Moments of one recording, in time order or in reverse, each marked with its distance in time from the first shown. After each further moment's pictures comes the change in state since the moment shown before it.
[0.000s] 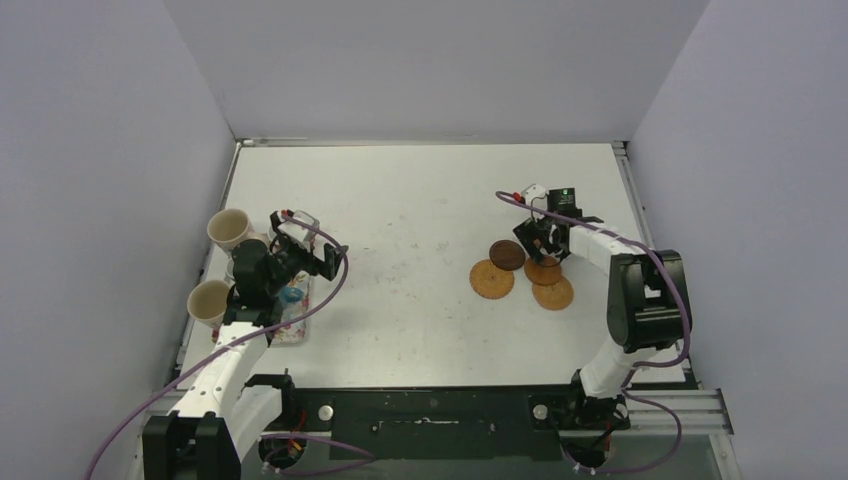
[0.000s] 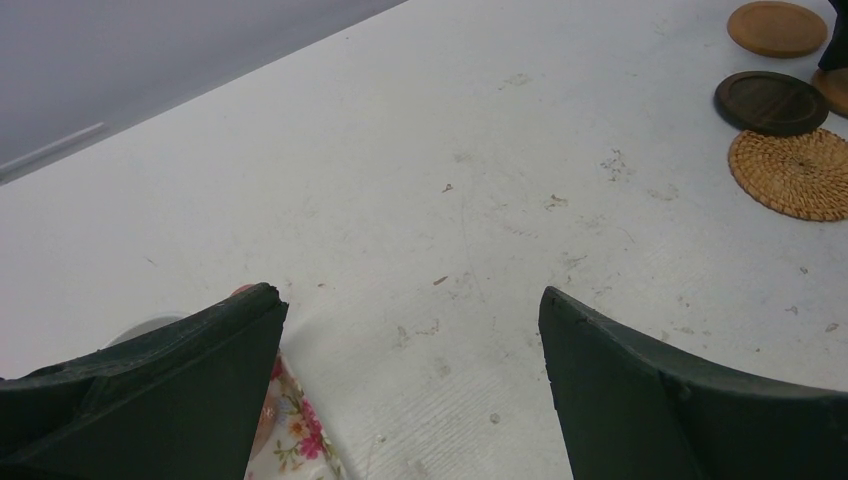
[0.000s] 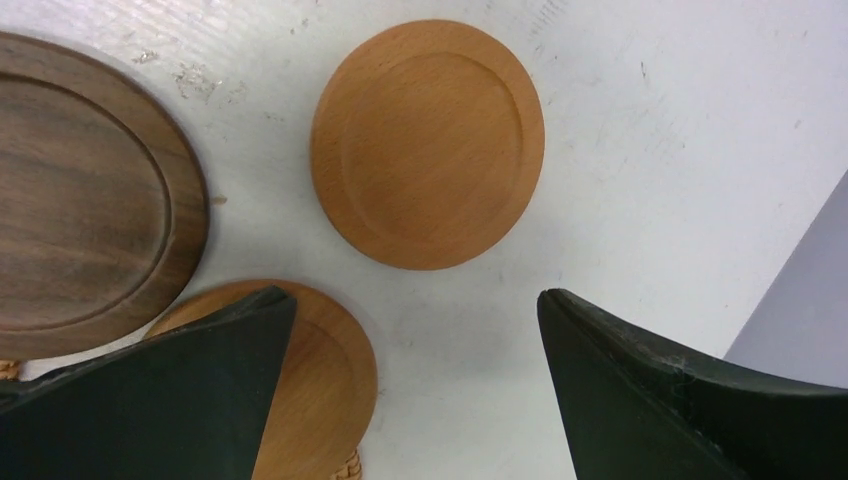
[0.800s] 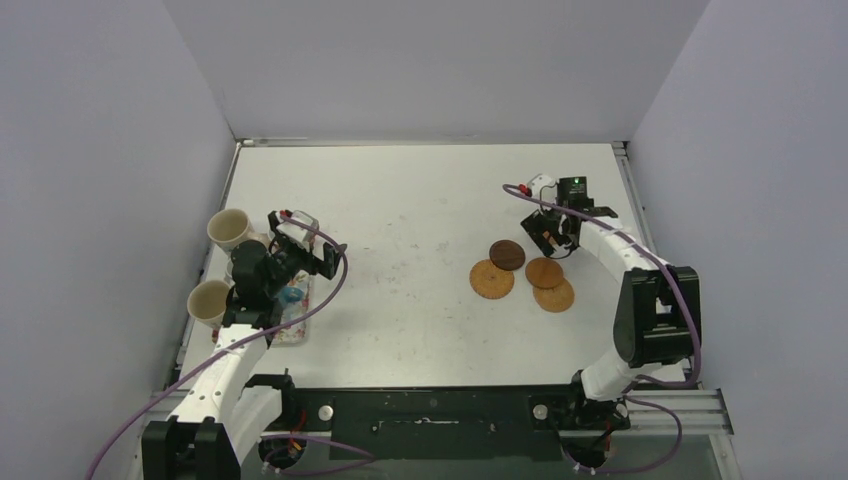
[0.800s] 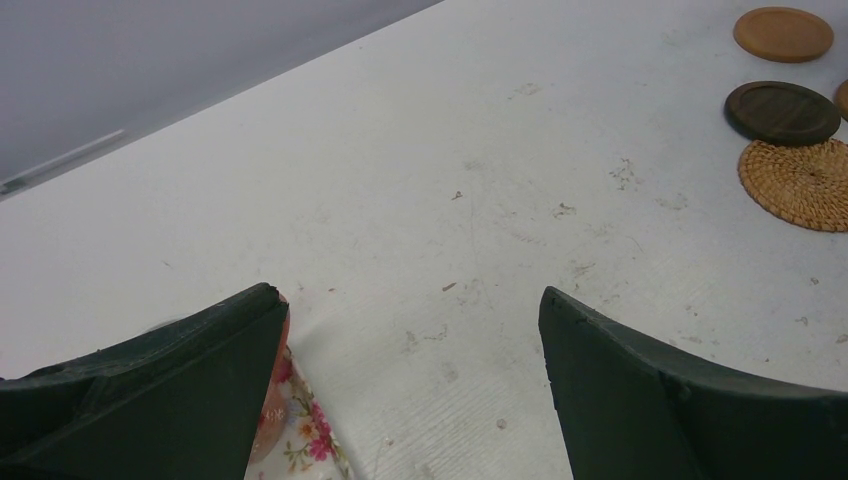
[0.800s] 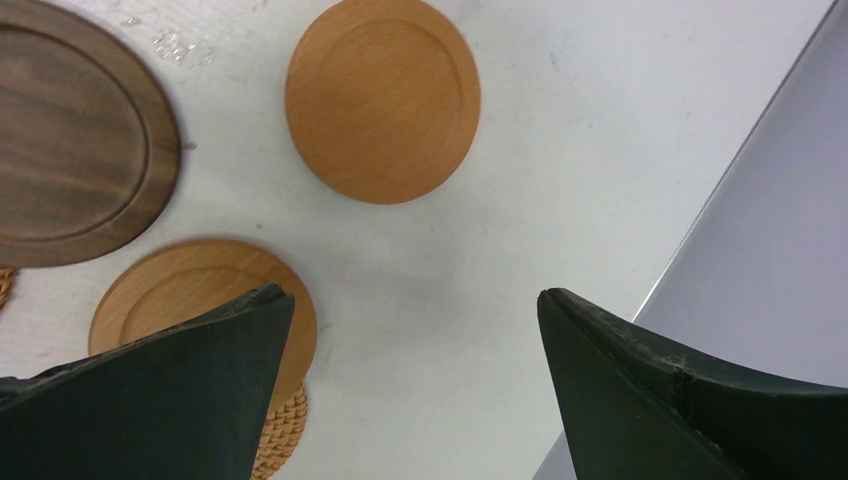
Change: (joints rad) left arm -0.005 -0.021 0.000 0.000 -0.027 0.000; right arm -0.019 -0.077 0.084 -0.140 0.029 -0.069
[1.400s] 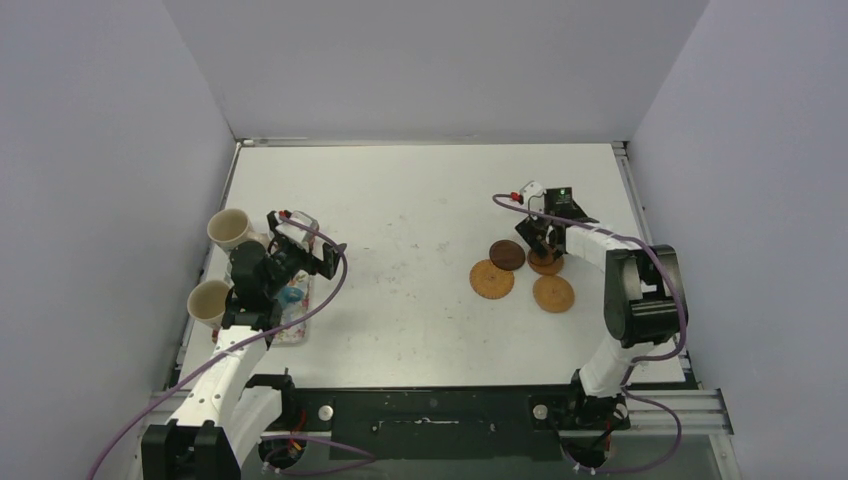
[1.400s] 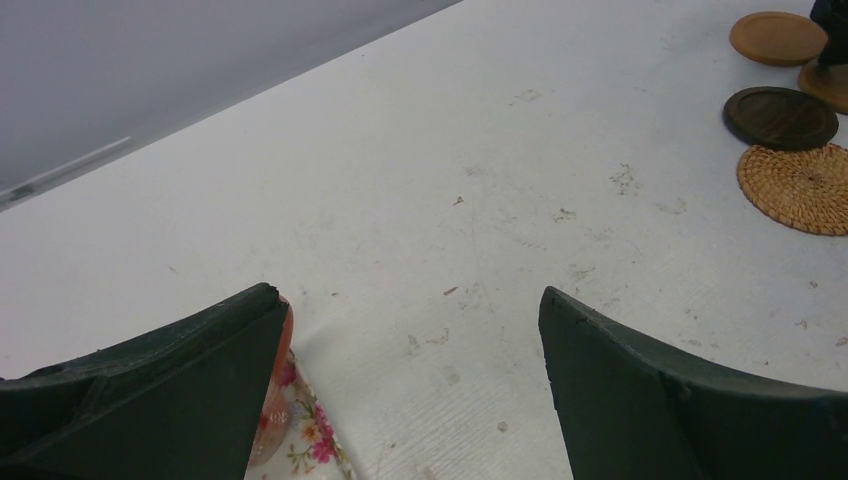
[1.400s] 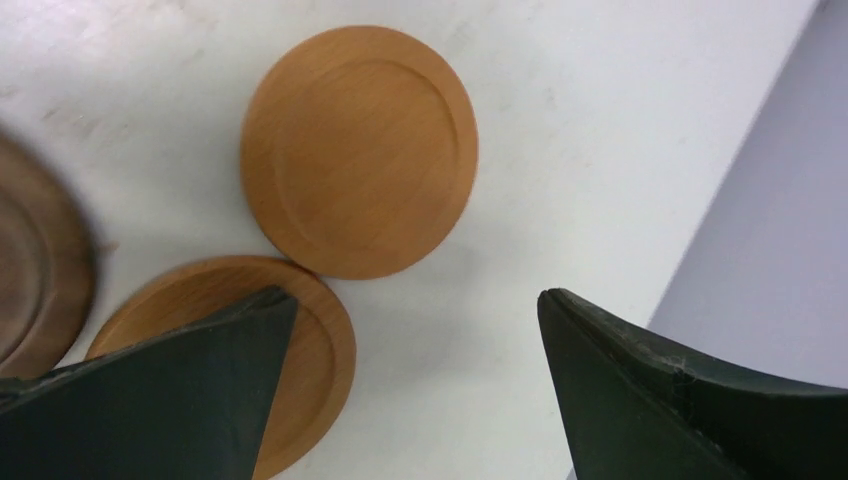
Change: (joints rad) left arm 0.000 -0.015 -0.001 0.000 -0.001 0.000; right arm 0.027 0.098 -0.099 0.200 0.065 -0.024
